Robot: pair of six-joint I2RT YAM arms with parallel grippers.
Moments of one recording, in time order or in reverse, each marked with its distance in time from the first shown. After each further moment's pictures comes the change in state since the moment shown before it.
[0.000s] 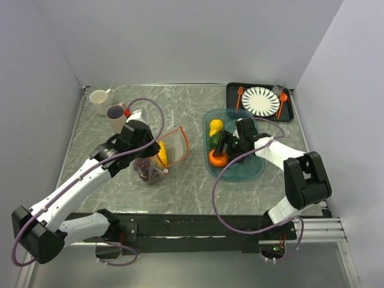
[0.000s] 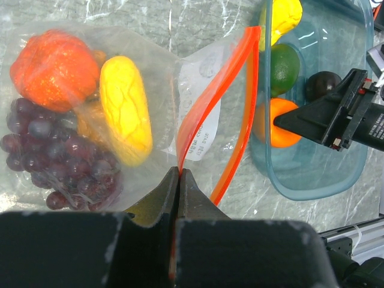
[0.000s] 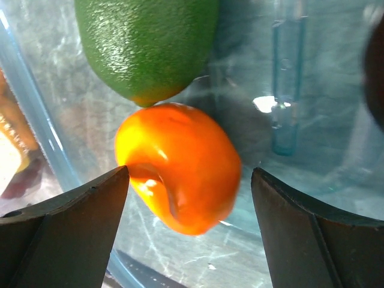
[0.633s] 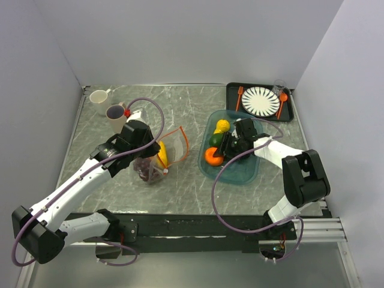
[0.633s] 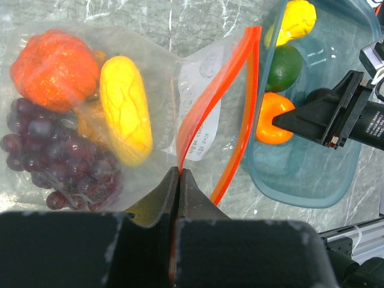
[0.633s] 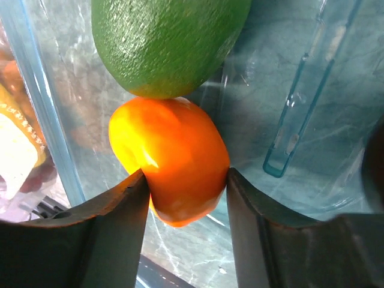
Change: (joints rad) left arm 0.000 0.001 0.000 0.000 0.000 0.000; right arm -0.001 0.025 -0.006 0.047 -0.061 0.023
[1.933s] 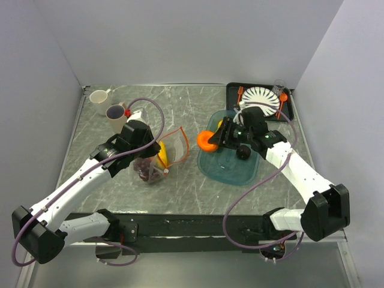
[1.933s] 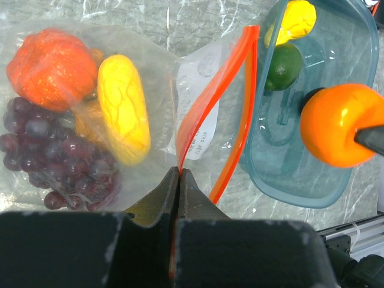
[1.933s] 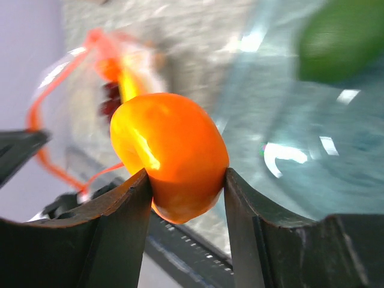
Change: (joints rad) left arm 0.000 0.000 -0.001 0.002 0.008 -0.001; right arm 0.069 -0.320 0.121 -0.121 -0.050 0.042
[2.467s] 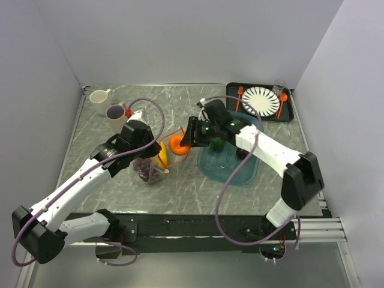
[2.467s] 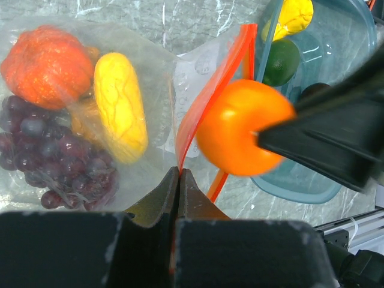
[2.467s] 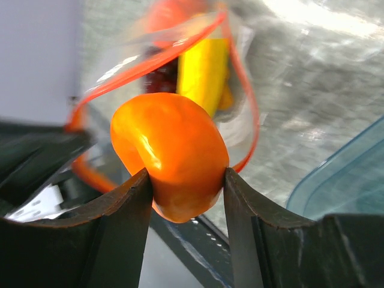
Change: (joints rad) left arm 0.000 0.000 0.000 0.000 0.019 0.002; right arm 0.263 0.317 0.292 -0.026 -0.001 -0.004
